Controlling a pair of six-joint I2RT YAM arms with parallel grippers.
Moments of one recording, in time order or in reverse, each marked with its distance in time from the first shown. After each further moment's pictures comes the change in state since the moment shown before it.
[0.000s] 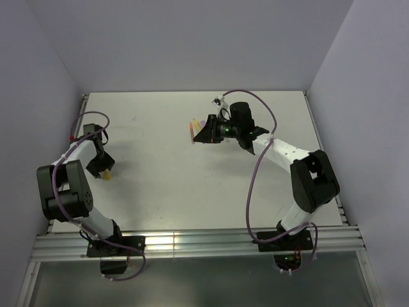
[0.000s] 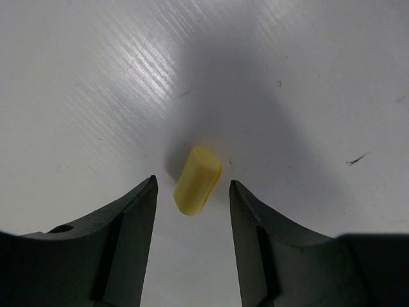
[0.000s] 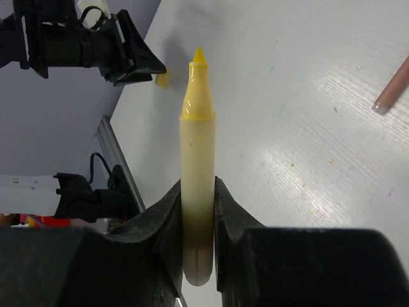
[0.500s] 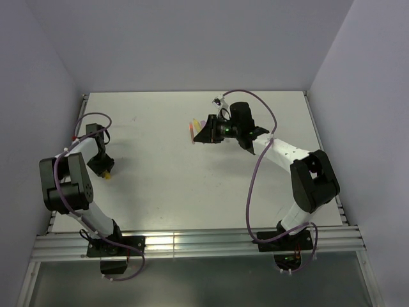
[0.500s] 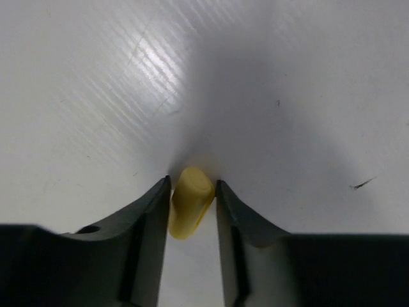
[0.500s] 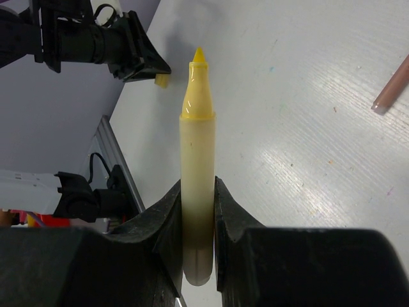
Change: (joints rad) left arm -0.003 0.087 0.021 0.022 -0.015 0.000; right arm -0.001 0.000 0.000 -0.001 0.000 -0.003
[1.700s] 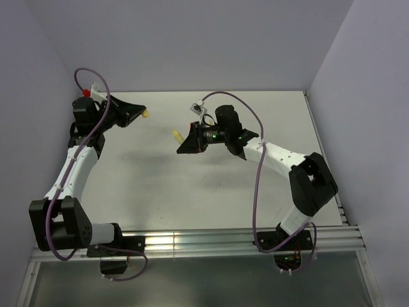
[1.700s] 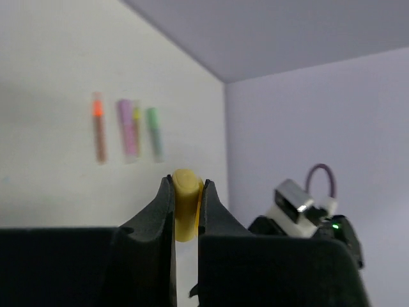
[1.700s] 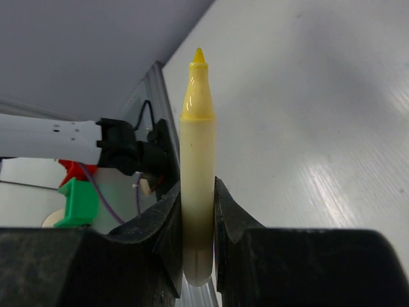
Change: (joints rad) left arm -0.141 -0.354 0.032 0.612 0.902 -0.365; right arm 0.154 -0.005 0.037 0.011 -0.133 -0.041
